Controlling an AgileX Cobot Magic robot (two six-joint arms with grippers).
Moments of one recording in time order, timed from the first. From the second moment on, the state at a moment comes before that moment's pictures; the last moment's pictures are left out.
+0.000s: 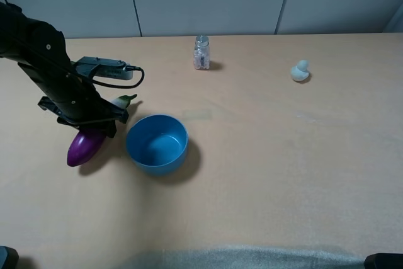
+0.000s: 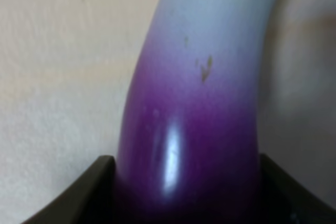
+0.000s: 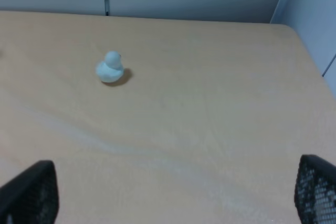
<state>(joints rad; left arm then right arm) -0.37 1.81 -0.78 0.03 0.39 -0.15 0.02 -0.01 -0.50 -0.02 1.02 -0.07</state>
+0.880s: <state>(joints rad) -0.37 1.81 -1.35 0.04 0.75 -0.15 0.02 -0.01 -0.50 -0.02 1.02 -0.07</state>
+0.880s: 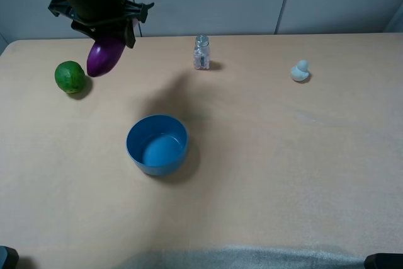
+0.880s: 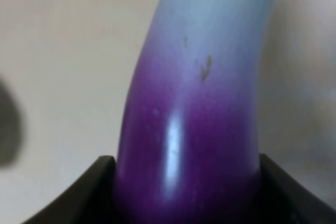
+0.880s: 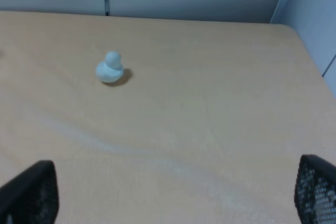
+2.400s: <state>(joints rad) -0.23 2.06 -1.53 0.23 0.79 -0.29 0.02 -0.01 -0.50 -0.02 1.02 -0.07</state>
